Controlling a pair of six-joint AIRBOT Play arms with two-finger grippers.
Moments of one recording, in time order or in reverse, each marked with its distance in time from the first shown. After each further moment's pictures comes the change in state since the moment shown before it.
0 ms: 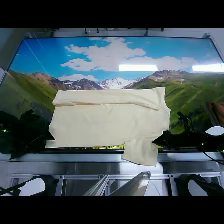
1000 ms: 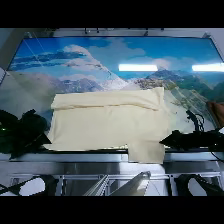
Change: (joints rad) left arm 0.006 -0.001 0.030 -0.009 0.112 0.016; right arm -0.155 0.075 0.056 -0.096 0.180 0.013
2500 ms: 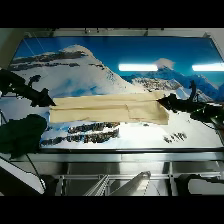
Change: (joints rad) left arm -0.167 -0.647 0.930 -0.166 0.143 -0.105; right arm 0.093 -0.627 0.381 0.613 -0.429 -0.521
